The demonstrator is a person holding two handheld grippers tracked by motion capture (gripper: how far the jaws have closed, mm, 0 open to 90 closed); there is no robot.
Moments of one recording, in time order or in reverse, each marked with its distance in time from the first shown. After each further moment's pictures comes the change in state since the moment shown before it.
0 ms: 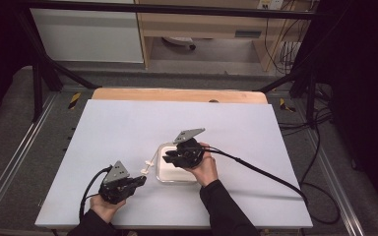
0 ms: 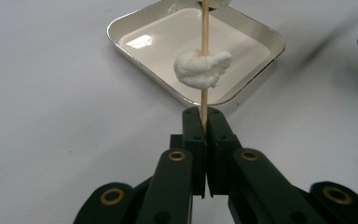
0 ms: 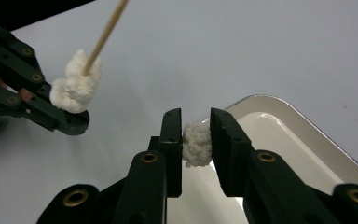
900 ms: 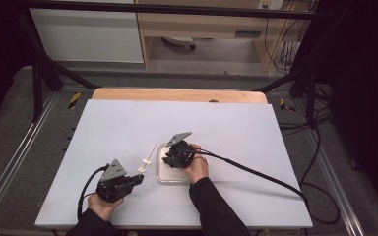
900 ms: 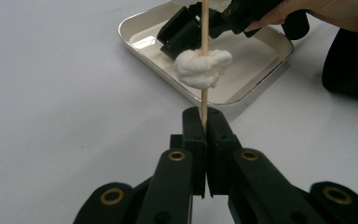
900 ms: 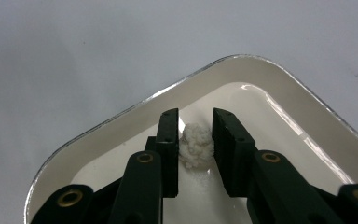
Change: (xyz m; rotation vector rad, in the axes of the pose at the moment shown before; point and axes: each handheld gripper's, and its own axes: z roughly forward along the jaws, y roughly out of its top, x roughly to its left) left arm 0.008 -0.001 -0.003 -0.006 0.011 -0.026; right arm -0.020 -0.019 0.056 0.119 -0.104 -0.027
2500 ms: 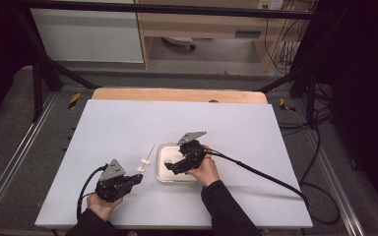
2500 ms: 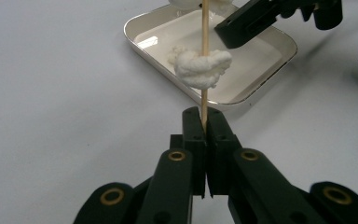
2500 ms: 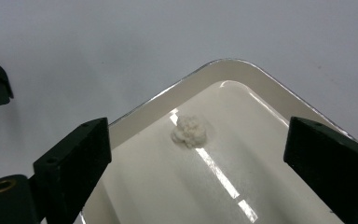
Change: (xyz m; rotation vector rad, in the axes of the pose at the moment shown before) left arm 0.002 -0.001 -0.002 -0.003 0.010 -0.006; right arm -0.004 -0.009 -0.033 -0.077 0.021 0.089
